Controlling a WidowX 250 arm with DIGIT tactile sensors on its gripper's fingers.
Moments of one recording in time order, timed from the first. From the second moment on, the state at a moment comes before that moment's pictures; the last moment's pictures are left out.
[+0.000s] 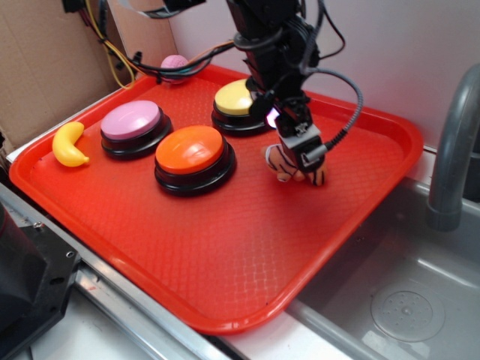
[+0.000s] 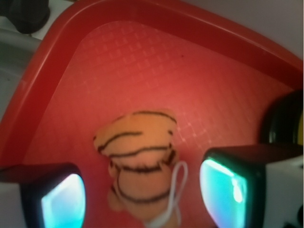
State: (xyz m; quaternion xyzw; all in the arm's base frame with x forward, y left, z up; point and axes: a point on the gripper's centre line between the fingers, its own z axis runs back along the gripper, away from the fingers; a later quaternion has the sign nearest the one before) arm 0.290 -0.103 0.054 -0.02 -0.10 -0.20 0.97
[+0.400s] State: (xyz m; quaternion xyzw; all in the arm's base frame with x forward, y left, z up) arm 0.297 -0.108 0.035 -0.02 -0.08 -0.20 0.98
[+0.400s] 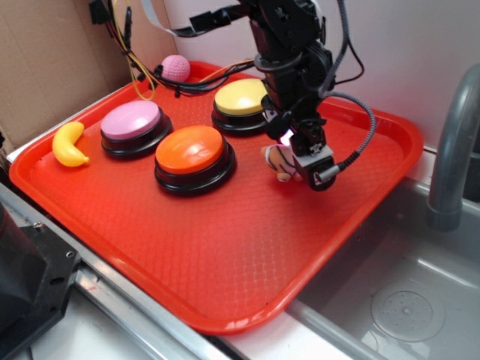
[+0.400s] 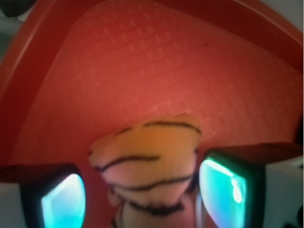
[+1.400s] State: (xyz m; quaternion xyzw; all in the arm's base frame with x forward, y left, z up) arm 0.278 -0.084 0.067 -0.03 0.00 -0.11 0.99
